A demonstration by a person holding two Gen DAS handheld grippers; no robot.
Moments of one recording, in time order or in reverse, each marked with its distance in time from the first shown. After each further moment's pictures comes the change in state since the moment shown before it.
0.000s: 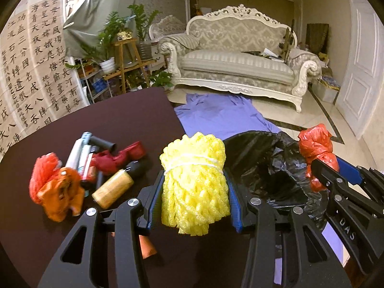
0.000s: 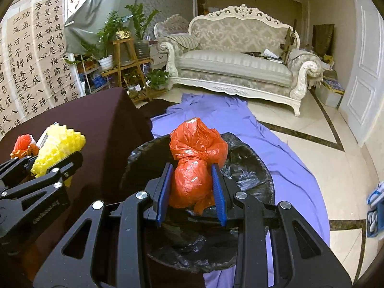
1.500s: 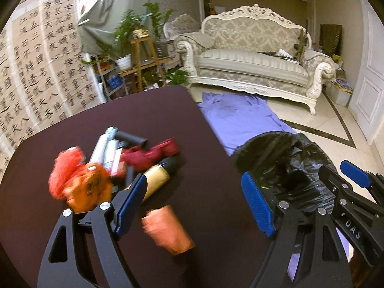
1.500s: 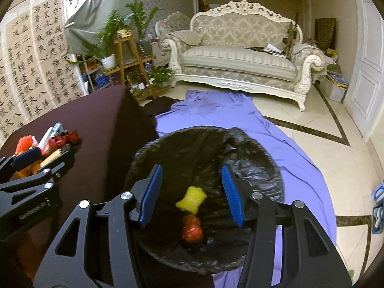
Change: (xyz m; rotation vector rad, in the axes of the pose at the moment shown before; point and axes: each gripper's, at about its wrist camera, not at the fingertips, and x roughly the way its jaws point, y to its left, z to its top) left arm -0.019 0.038 -0.007 -0.042 0.003 0.097; right arm 0.000 0.014 0.001 0.010 0.019 0.054
